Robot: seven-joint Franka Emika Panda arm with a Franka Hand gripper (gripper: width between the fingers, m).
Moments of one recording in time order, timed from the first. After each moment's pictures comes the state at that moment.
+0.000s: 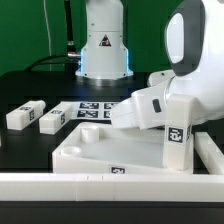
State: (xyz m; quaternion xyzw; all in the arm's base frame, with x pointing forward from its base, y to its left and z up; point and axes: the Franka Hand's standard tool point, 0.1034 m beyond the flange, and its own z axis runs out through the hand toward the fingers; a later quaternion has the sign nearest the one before) arm 0.425 0.065 0.013 0.85 0.18 -0.49 0.07
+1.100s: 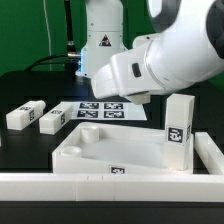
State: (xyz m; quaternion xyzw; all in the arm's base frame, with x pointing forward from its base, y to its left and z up) arm 0.439 0.034 0.083 0.85 0.17 -0.51 0.04
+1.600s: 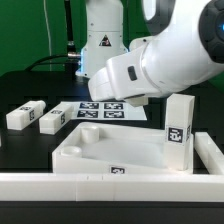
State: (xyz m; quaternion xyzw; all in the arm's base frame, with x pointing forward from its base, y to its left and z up) arm 0.442 0.026 0.090 0.84 0.17 -0.51 0.03
